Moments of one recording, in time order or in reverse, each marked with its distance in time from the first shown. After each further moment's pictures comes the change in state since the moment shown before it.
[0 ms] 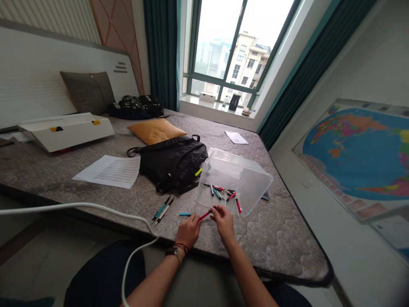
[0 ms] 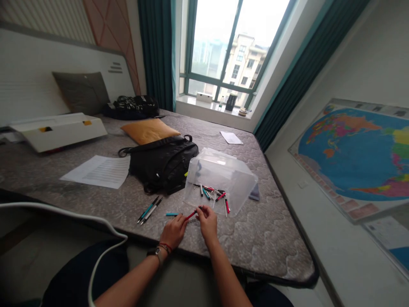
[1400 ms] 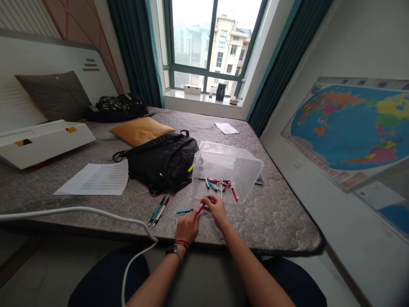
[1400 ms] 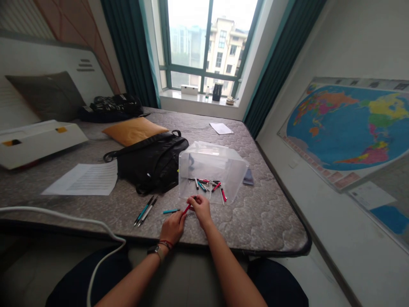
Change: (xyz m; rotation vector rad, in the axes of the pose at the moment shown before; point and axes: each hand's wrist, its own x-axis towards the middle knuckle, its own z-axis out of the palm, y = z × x) left_hand 0.000 -0.006 0.007 0.019 0.036 0.033; right_hand 0.019 0.009 0.012 0.106 -0.057 0.109
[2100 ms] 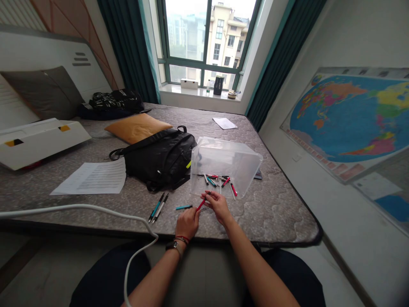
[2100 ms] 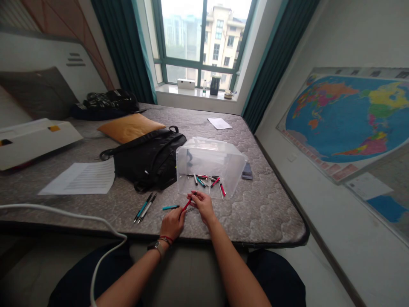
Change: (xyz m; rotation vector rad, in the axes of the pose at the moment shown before) left_hand 0.000 0.000 0.000 0.013 0.001 0.018; right_hand -0.003 -0.001 -0.013 0.089 -0.070 0.048
